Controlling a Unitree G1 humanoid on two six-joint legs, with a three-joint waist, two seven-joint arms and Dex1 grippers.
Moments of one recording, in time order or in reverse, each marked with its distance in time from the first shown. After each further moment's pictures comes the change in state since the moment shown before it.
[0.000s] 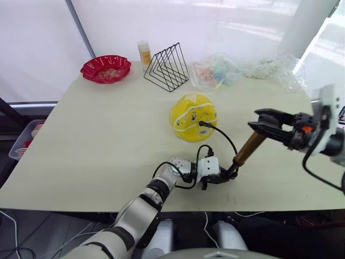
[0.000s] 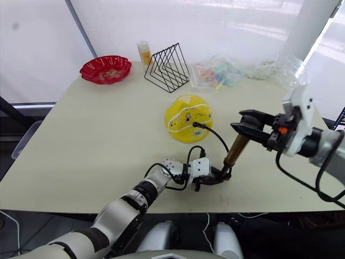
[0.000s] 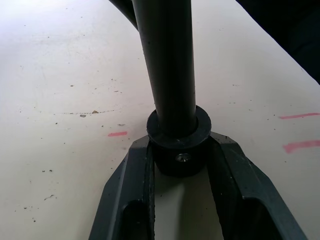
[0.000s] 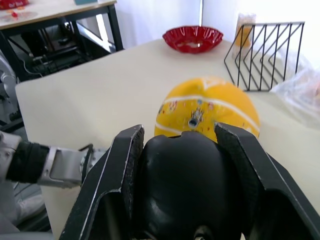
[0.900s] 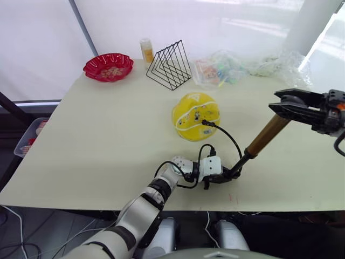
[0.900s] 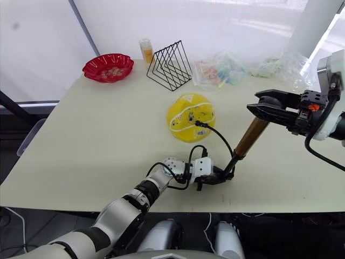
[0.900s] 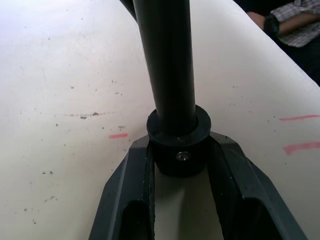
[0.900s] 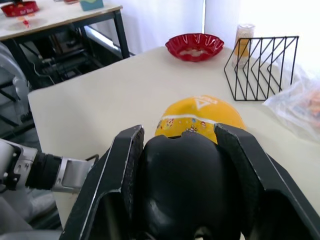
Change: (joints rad) left arm -0.010 -0.015 -0.002 -0.001 0.001 -0.008 -0.001; right arm -0.164 -0.221 -0.198 0.116 0.290 0.186 0.001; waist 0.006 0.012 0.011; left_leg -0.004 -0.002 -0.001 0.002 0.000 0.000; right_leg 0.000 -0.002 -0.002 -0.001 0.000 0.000
